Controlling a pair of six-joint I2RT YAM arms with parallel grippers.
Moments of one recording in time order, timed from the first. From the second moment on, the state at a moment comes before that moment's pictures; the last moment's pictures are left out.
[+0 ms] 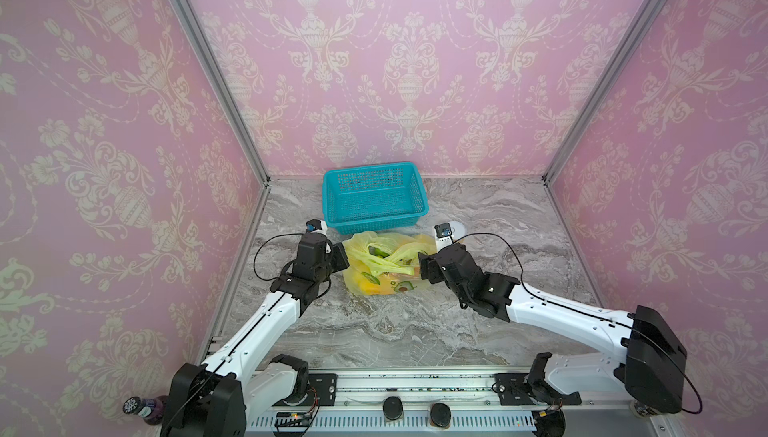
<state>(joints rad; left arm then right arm) -0.26 1.07 0.62 -0.15 0.05 -0.58 0.89 1.35 0.88 -0.14 0.53 0.33</state>
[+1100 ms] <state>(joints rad) -0.77 0.78 0.57 -0.14 -0.21 0.01 0.84 1.05 0.59 0.00 0.60 0.61</state>
